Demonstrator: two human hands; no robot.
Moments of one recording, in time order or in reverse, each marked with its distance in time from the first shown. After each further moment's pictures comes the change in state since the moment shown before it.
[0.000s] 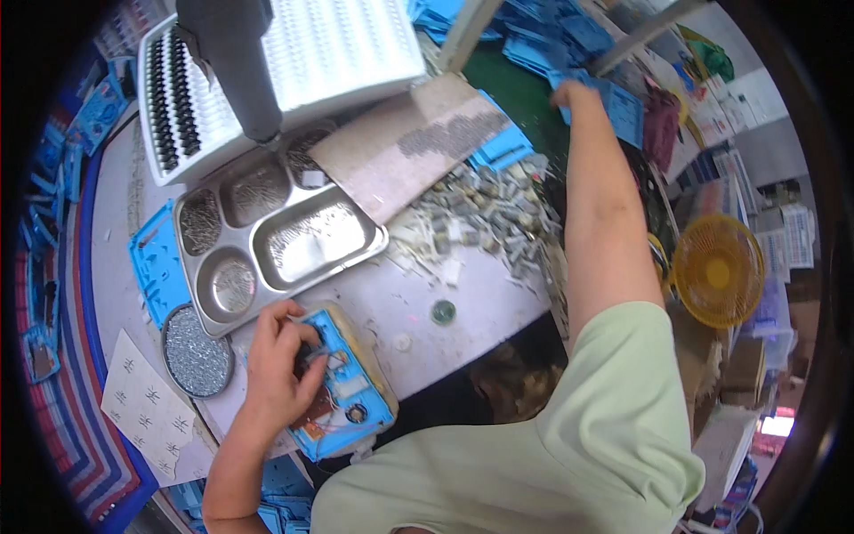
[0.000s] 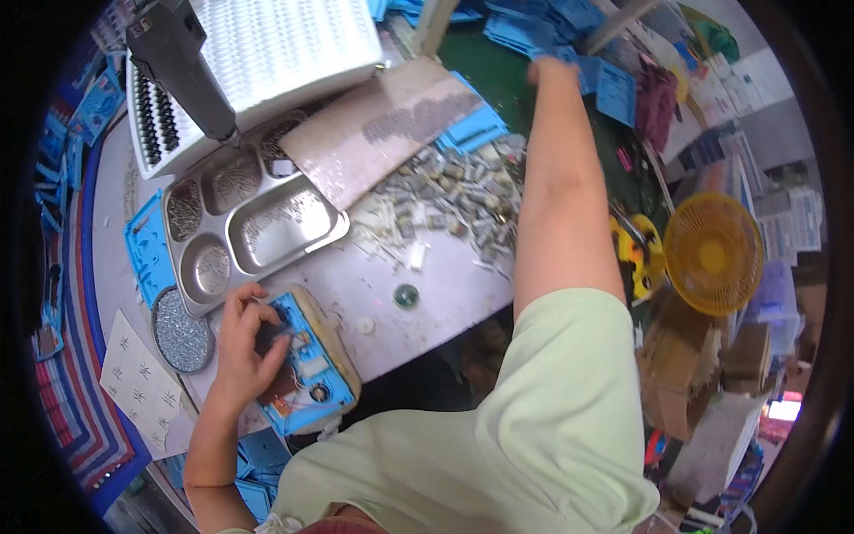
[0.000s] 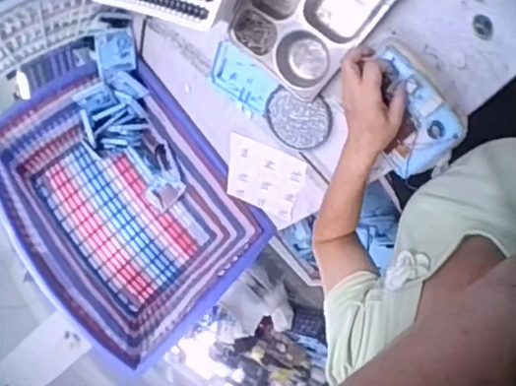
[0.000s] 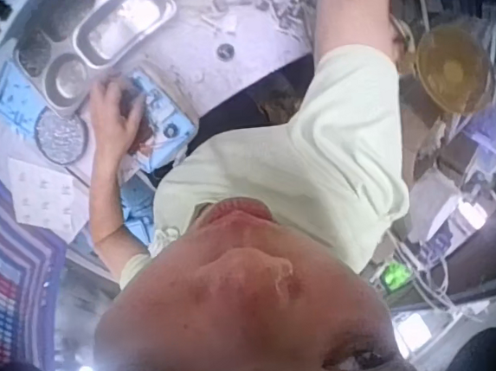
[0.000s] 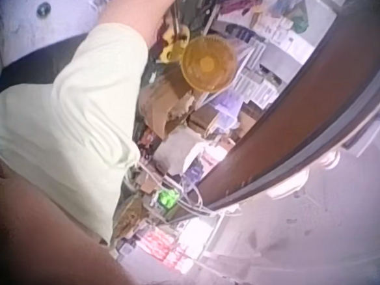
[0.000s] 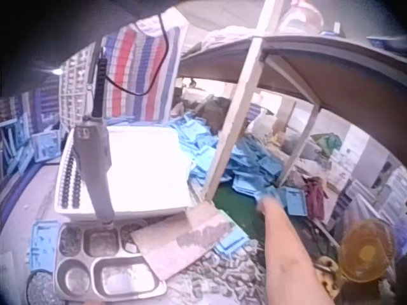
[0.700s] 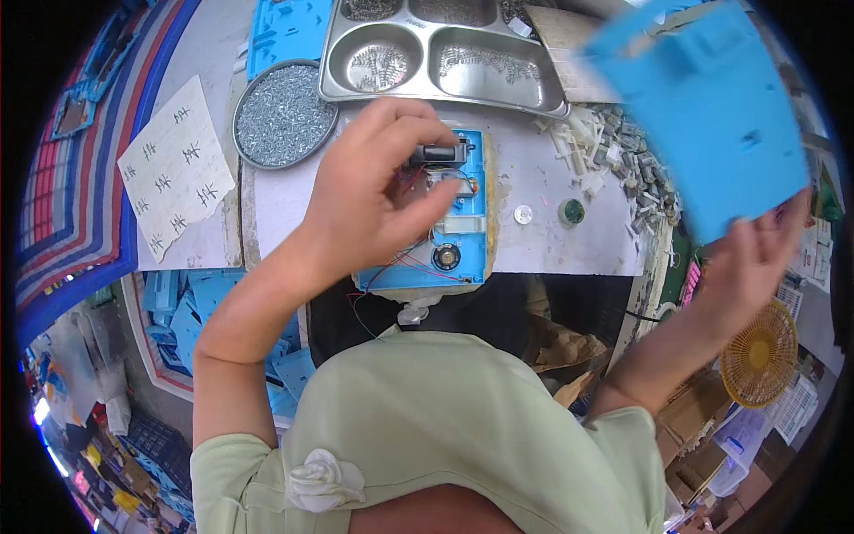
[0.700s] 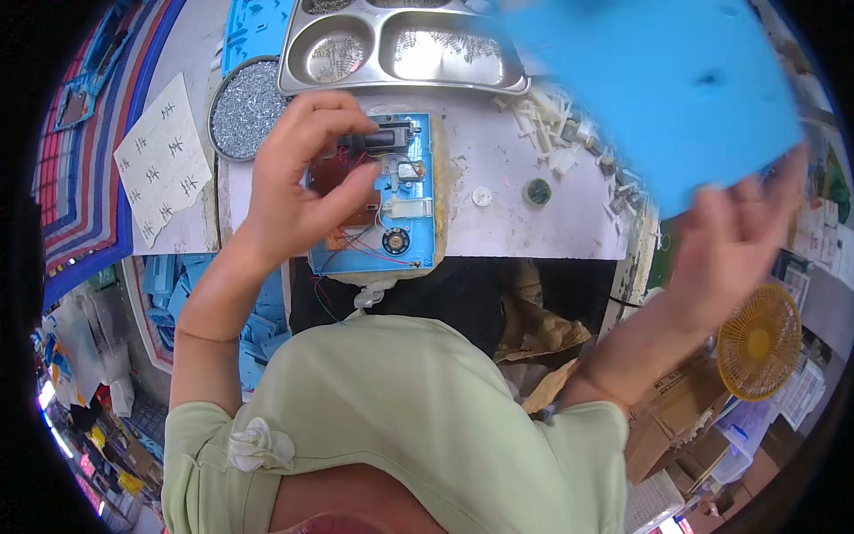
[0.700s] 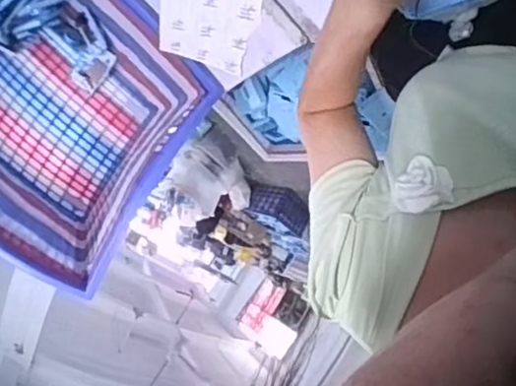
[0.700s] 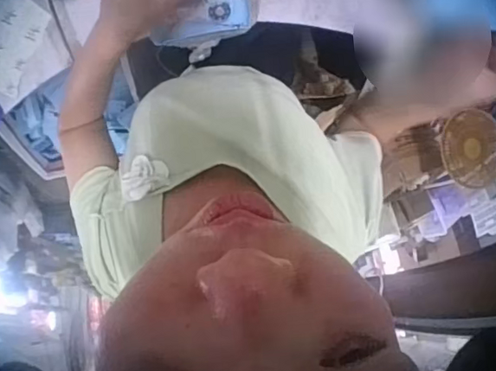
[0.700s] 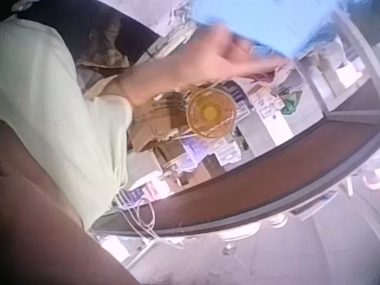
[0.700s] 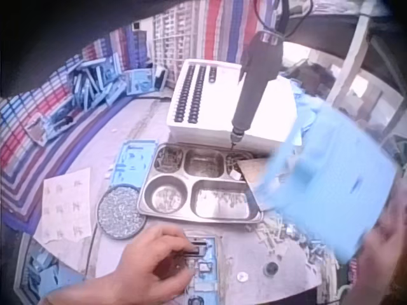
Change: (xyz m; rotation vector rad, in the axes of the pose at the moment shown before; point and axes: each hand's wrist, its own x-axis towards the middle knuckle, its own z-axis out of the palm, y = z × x) left_hand -0.040 0.021 -0.019 -0.196 0.177 -0.073; right_hand -0.397 -0.020 0.021 1.319 0.620 -0.941
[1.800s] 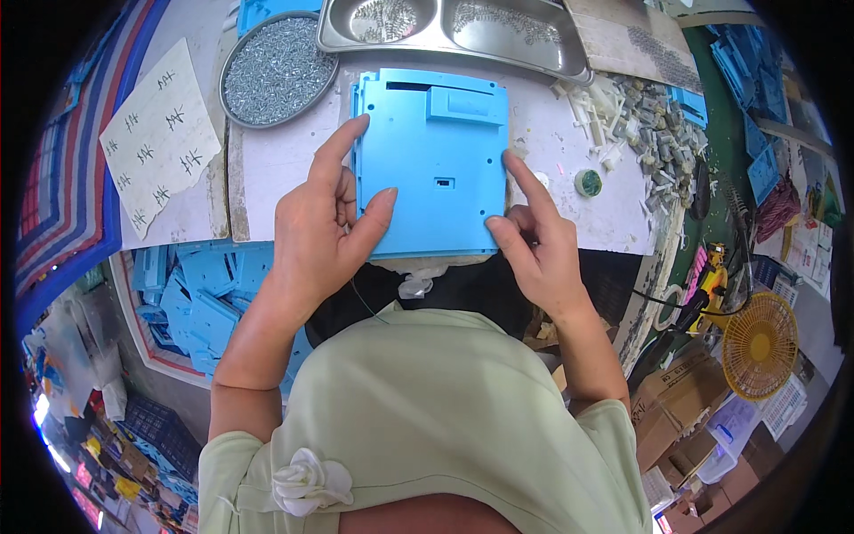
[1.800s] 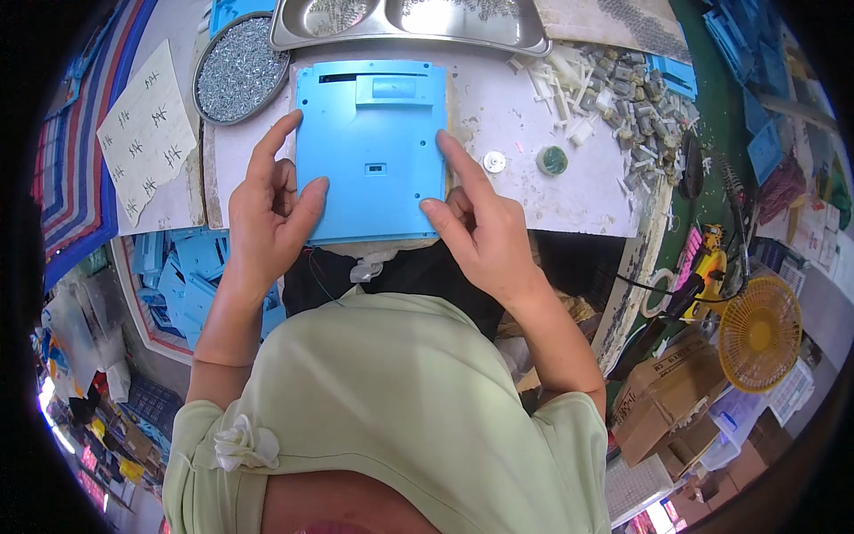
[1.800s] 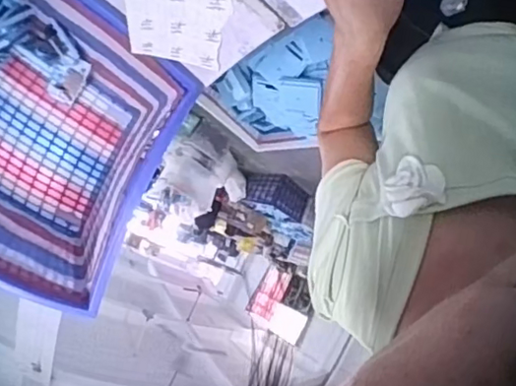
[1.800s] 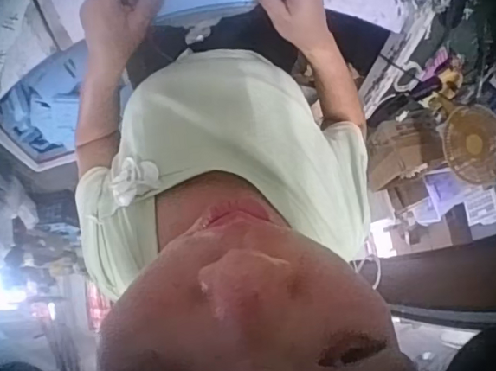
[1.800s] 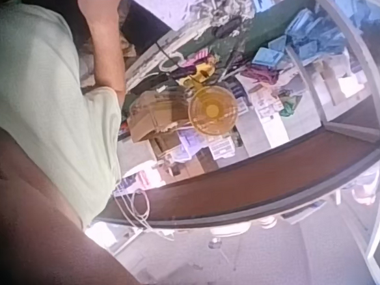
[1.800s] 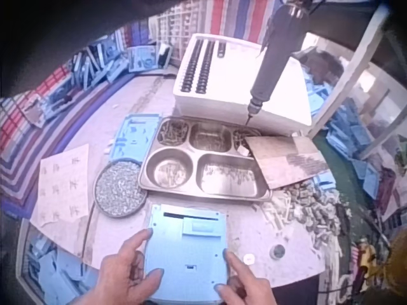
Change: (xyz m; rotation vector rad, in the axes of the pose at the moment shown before) left_hand -0.087 -0.009 0.015 0.096 0.216 -0.388; right_hand -0.136 -0.034 0.167 0.268 -0.585 0.380
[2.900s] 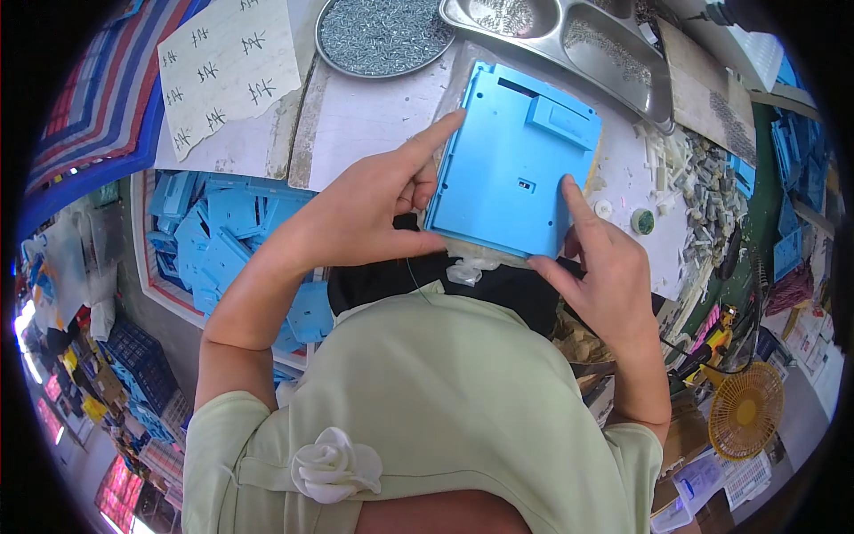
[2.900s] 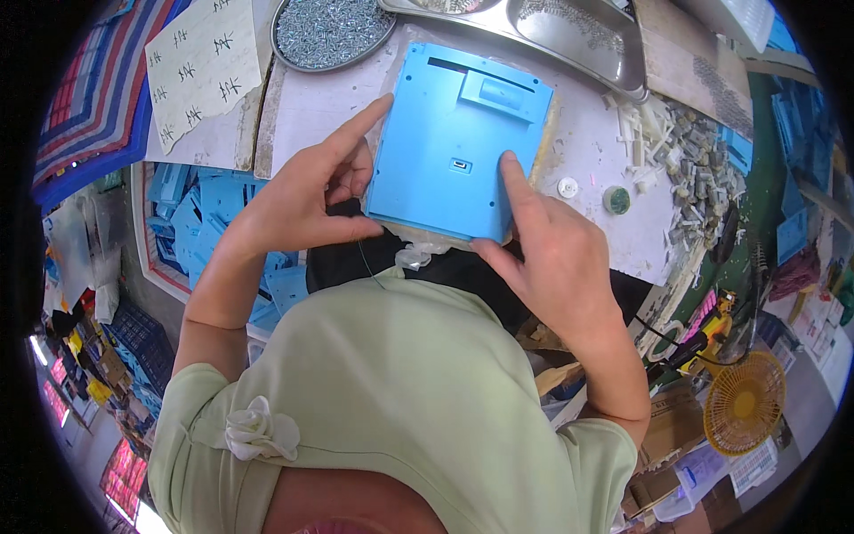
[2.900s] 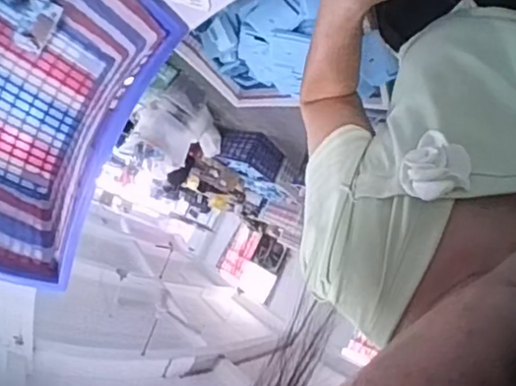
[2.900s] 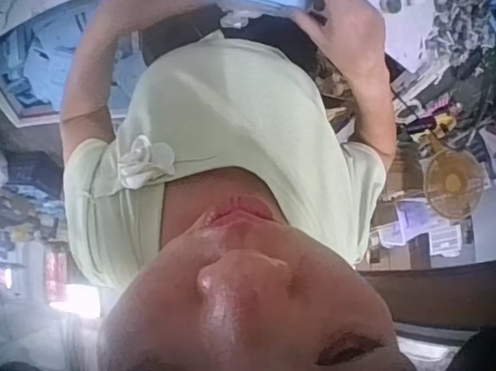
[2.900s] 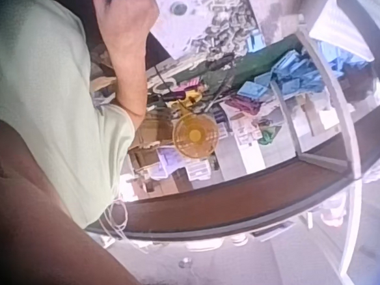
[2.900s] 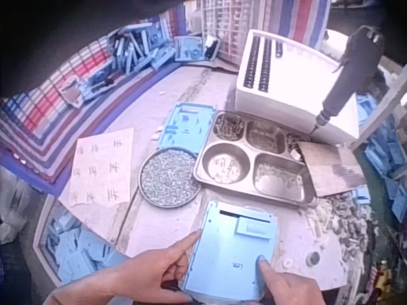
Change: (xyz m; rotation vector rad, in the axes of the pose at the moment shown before) left_hand -0.002 -0.027 -0.041 -0.265 -0.482 -0.027; right_hand 0.022 -0.047 -0.019 -0.647 -0.327 -0.262
